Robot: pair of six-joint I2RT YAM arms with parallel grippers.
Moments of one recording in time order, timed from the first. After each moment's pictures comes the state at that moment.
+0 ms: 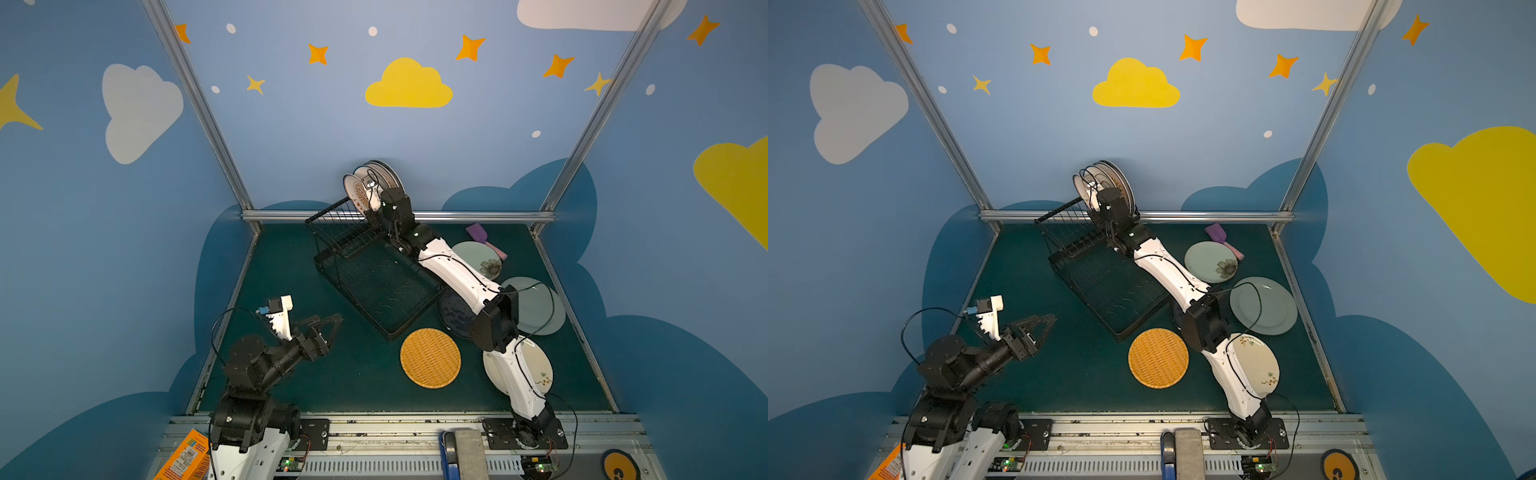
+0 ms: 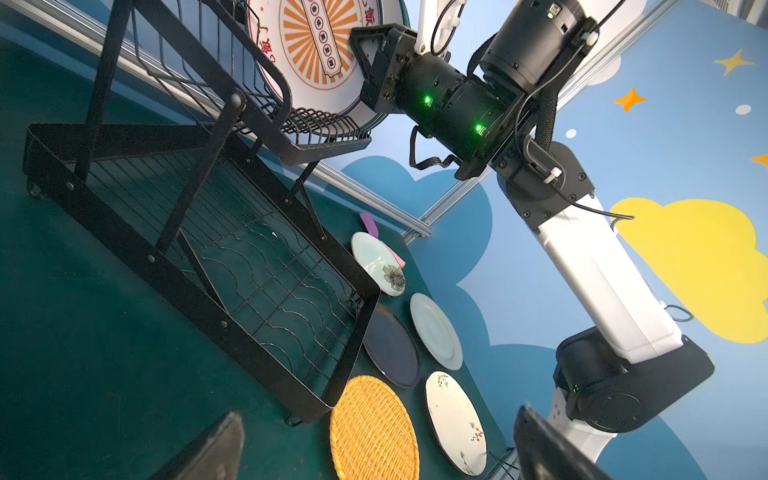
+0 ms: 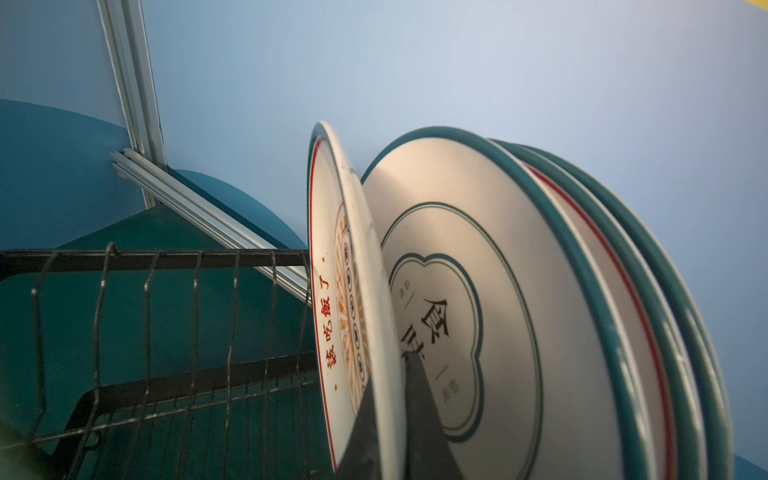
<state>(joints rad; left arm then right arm) -0.09 0.27 0.56 -0.45 0.55 -0.68 0.77 2.32 2.41 -0.25 0.34 -0.25</state>
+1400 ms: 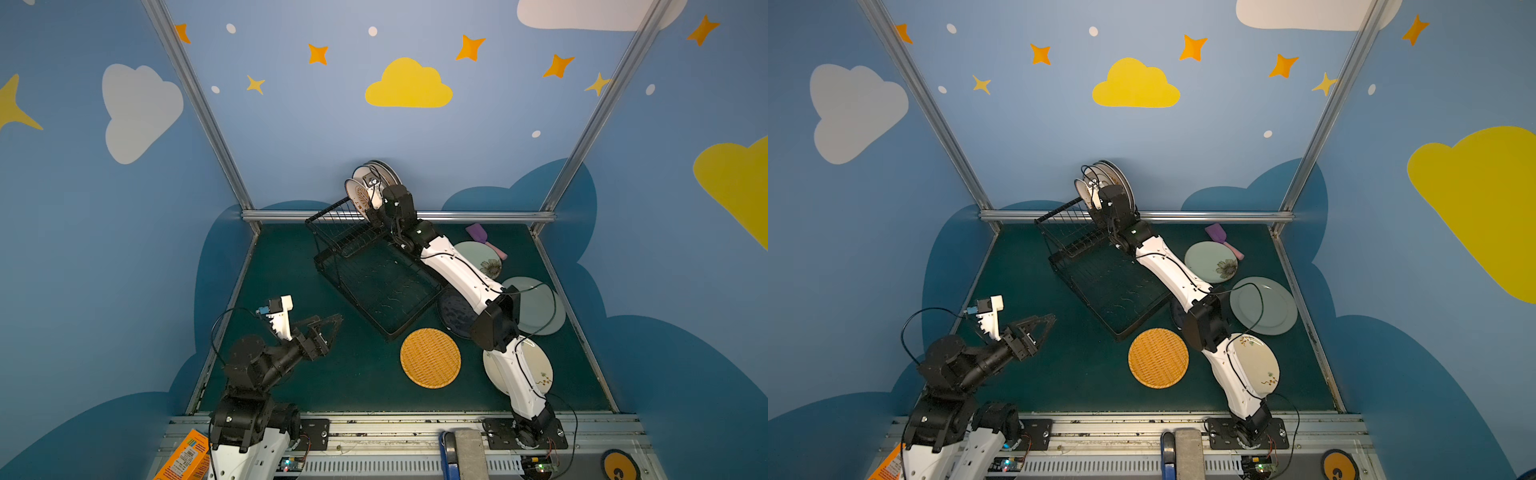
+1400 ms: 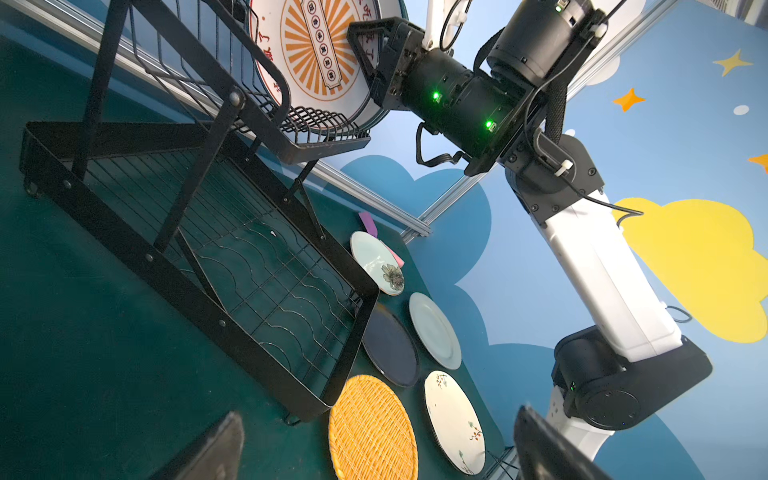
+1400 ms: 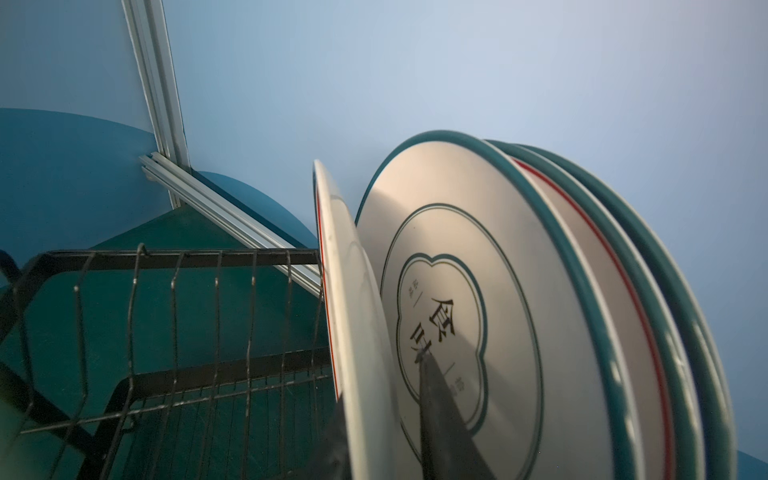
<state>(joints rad) -0.09 0.27 0.56 -0.45 0.55 -0.68 0.77 2.32 2.44 -0.31 0.29 -0.22</state>
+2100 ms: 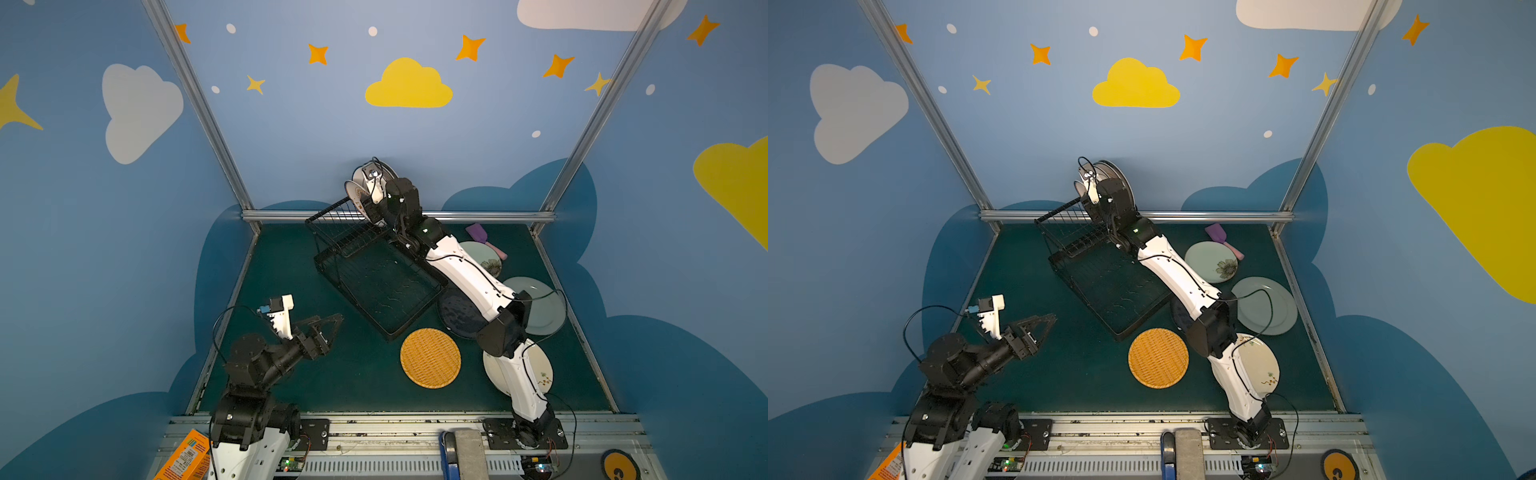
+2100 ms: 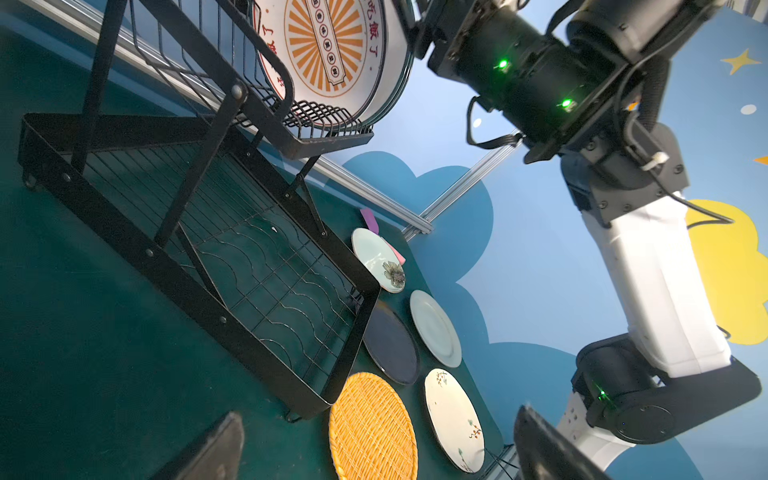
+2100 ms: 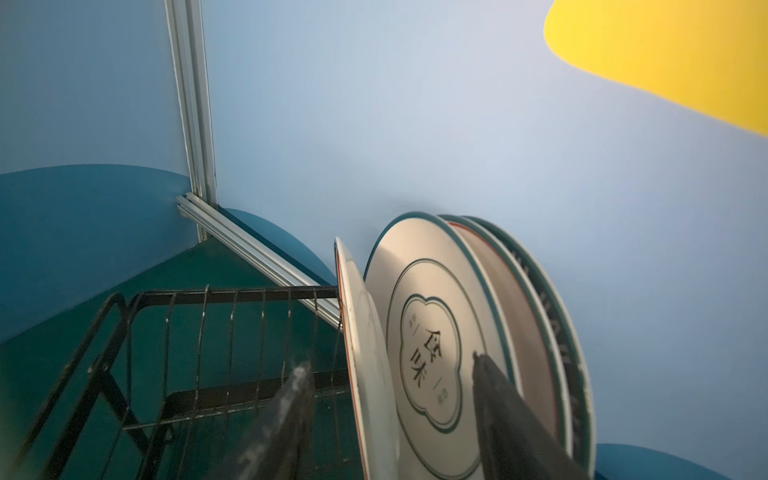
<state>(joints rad) -0.09 0.31 0.57 -0.45 0.56 -0.68 0.81 2.22 2.44 -0.34 0.29 -0.23</state>
